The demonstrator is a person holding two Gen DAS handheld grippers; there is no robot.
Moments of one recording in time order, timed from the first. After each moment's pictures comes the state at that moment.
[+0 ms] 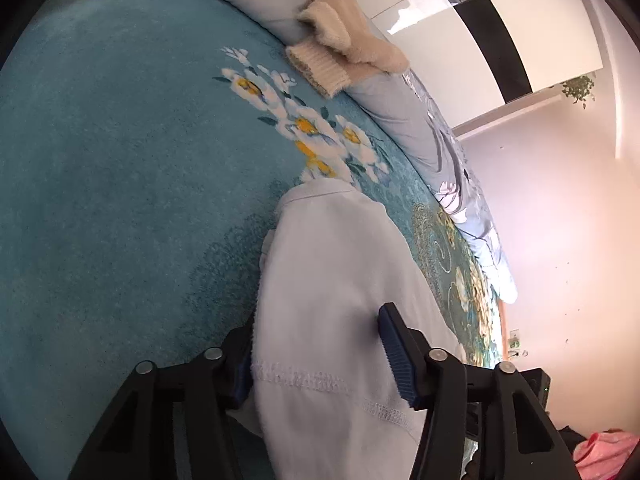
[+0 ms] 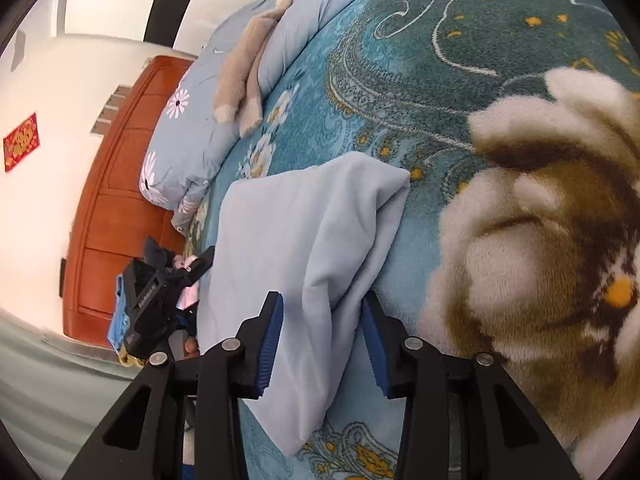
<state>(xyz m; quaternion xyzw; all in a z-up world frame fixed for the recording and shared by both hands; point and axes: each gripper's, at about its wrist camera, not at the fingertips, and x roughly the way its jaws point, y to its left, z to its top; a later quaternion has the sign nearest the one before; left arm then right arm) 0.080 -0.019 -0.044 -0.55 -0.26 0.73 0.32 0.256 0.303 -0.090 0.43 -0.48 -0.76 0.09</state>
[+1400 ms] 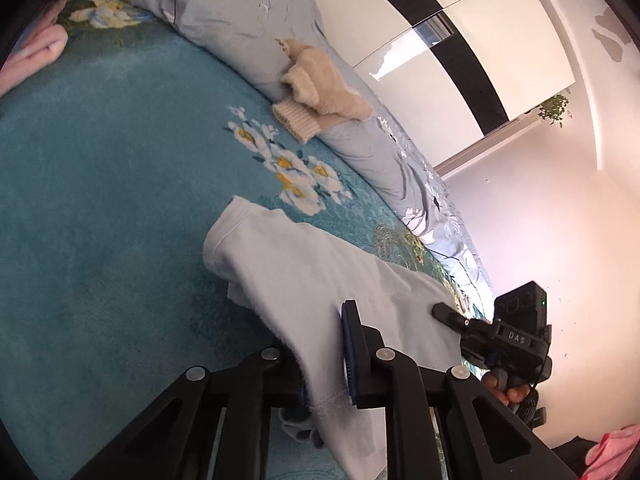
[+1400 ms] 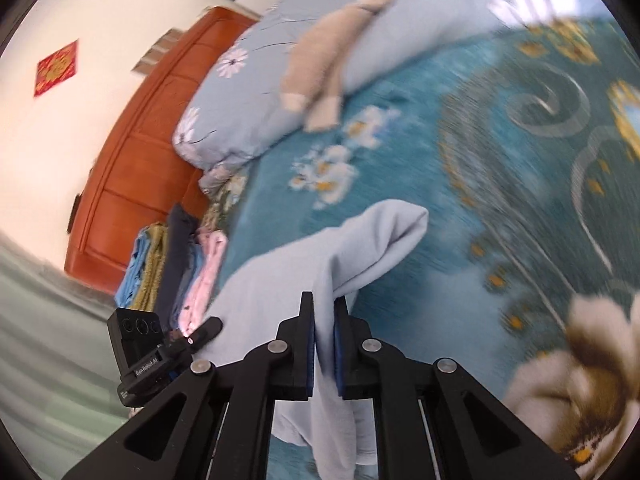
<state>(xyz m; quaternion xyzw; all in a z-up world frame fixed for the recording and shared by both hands) 0.149 -0.070 0.028 -0.45 -0.27 0.79 0.31 0.172 0.279 -0.005 0.44 -0.36 -0.80 0.21</state>
